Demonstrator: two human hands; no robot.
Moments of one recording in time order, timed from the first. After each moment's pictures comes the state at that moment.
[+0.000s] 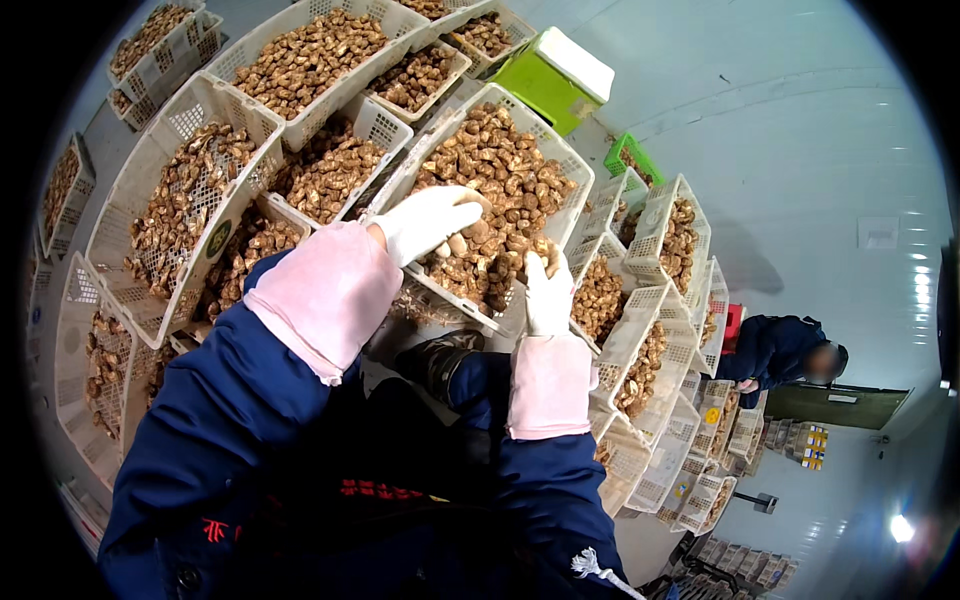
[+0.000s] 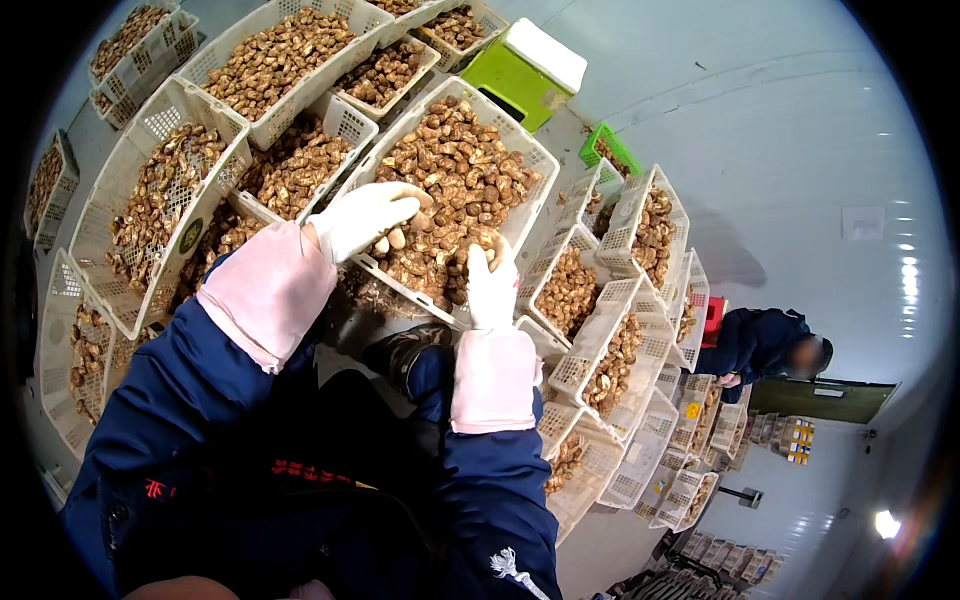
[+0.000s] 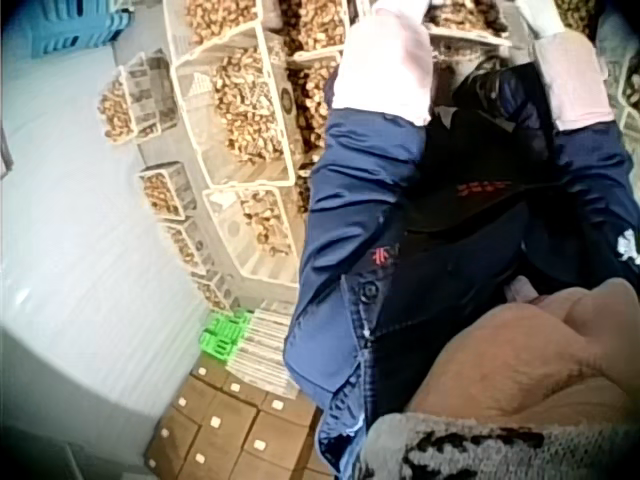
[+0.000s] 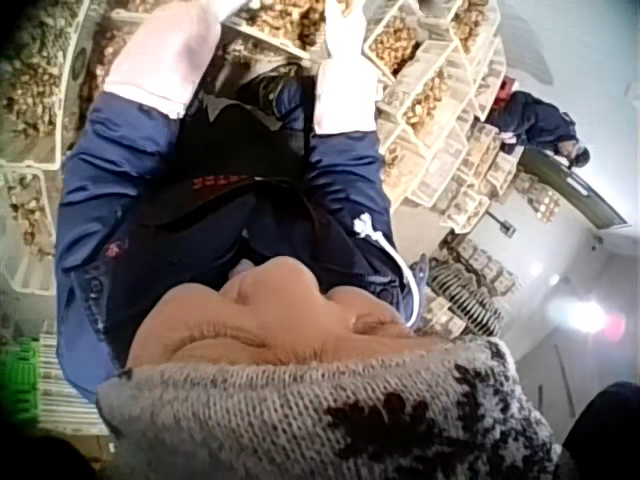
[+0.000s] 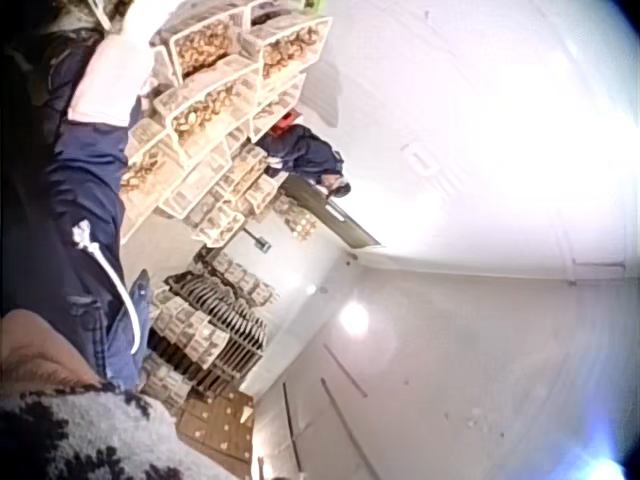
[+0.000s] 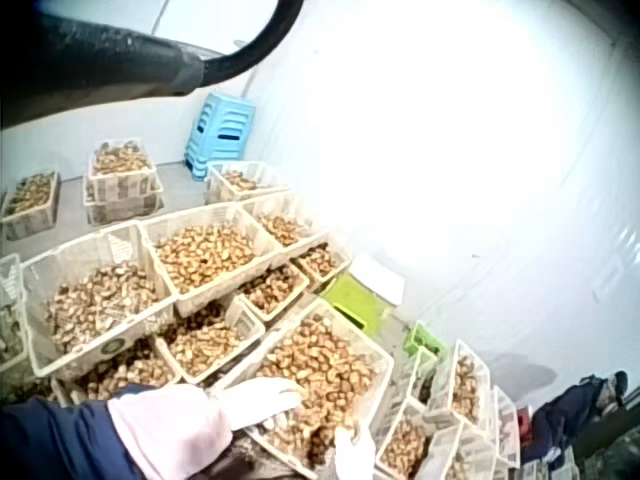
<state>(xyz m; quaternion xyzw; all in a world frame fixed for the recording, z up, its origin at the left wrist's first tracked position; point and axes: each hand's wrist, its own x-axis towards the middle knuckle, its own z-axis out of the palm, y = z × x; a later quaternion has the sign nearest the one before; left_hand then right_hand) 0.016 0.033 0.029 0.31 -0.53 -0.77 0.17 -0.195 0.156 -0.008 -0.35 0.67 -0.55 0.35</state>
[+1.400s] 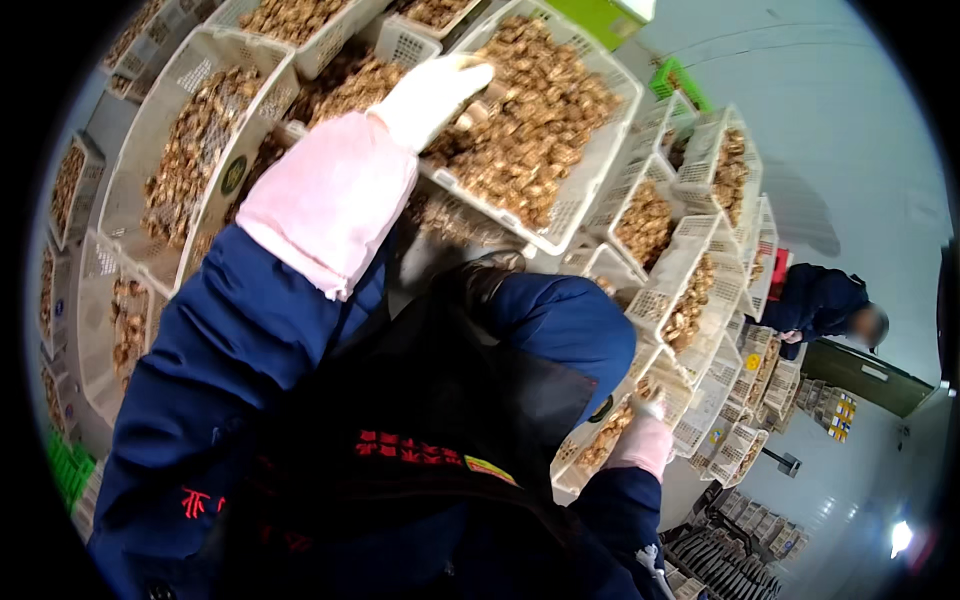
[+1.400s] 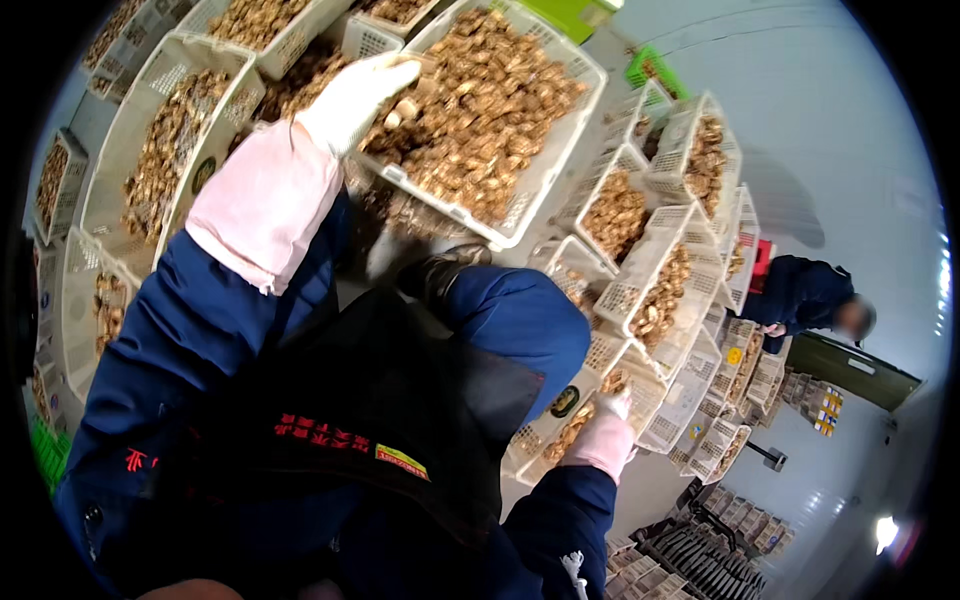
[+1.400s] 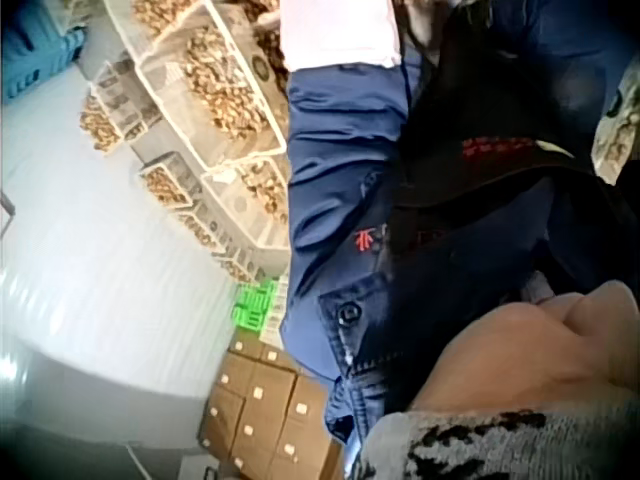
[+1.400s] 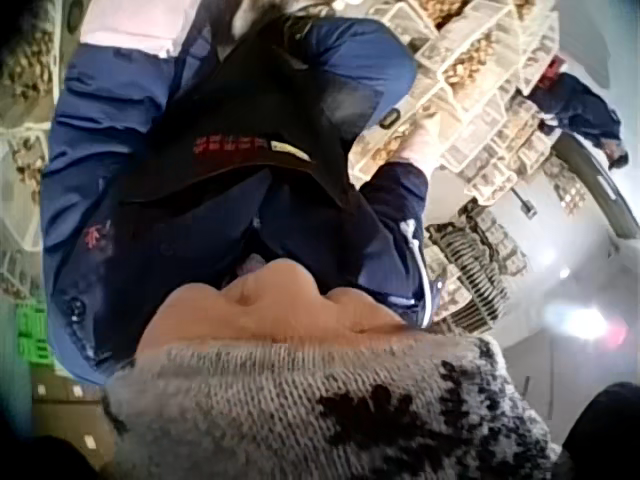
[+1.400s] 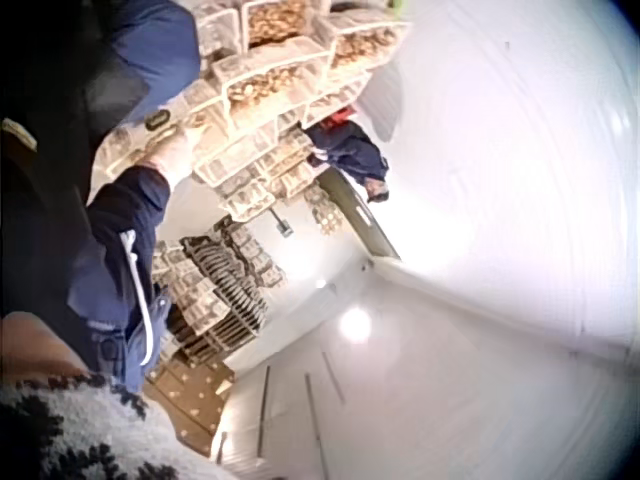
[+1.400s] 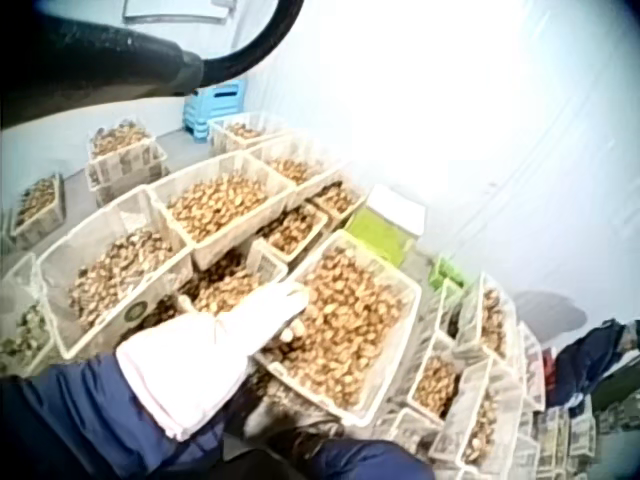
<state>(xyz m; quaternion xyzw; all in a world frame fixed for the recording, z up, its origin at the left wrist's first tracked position) 0.040 0.023 0.018 0.37 -0.52 -0.70 0.32 -0.391 0.570 -0.080 -0.09 0.97 0.19 0.10</state>
